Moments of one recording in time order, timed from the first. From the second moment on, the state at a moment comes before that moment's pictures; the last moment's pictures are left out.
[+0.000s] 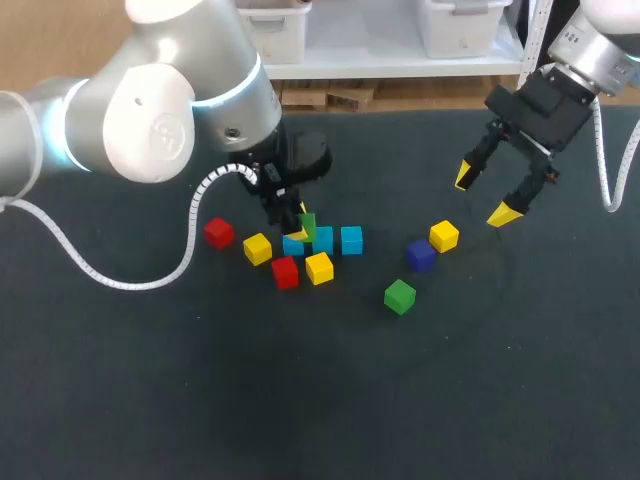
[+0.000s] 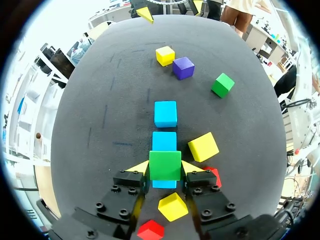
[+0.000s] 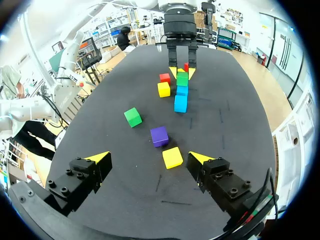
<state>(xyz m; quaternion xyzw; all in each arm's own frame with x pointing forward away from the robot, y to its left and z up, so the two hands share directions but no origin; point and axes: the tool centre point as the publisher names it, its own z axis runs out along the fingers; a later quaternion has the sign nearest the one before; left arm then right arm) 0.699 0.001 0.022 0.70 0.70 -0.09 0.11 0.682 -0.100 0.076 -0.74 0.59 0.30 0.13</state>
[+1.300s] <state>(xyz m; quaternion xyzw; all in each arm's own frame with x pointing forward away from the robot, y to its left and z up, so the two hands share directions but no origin) 0.702 -0.001 0.021 0.70 0.70 -0.10 0.10 0.682 -0.100 0.076 -0.74 0.59 0.30 0.13</state>
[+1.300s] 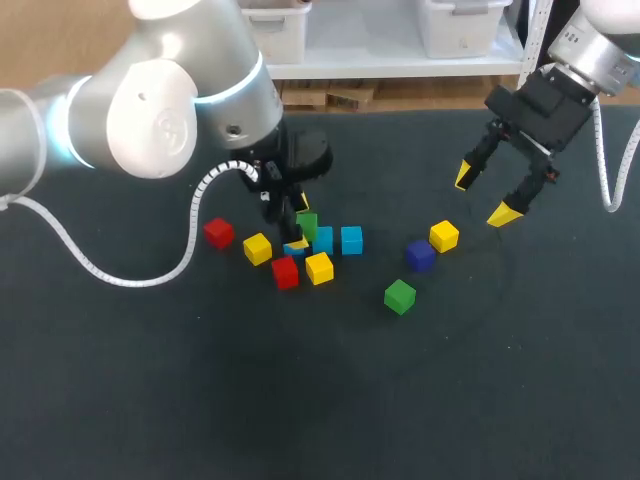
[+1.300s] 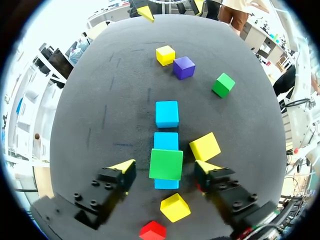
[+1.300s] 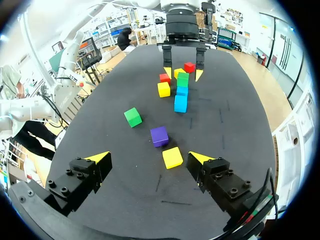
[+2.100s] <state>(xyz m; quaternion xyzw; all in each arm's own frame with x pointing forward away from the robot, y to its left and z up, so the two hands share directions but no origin) 0.703 -0.004 0.025 0.70 0.70 -0.10 0.11 0.682 -0.100 0.076 -0.74 0.59 0.30 0.13</state>
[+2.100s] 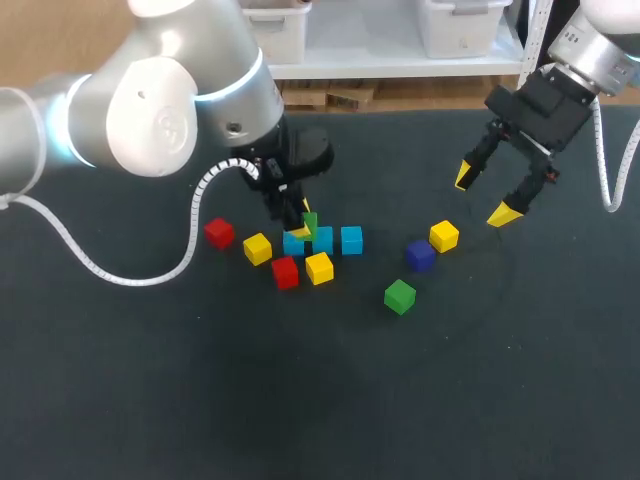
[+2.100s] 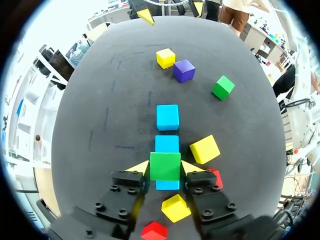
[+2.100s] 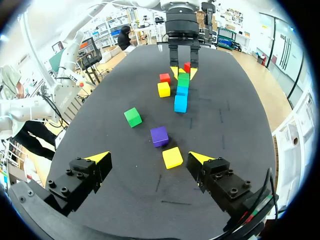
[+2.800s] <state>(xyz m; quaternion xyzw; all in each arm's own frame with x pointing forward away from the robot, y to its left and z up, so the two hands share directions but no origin) 0.699 -0.006 0.025 0.70 0.70 -0.10 0.11 0.682 -0.100 0.076 -0.74 0.59 0.30 0.13</state>
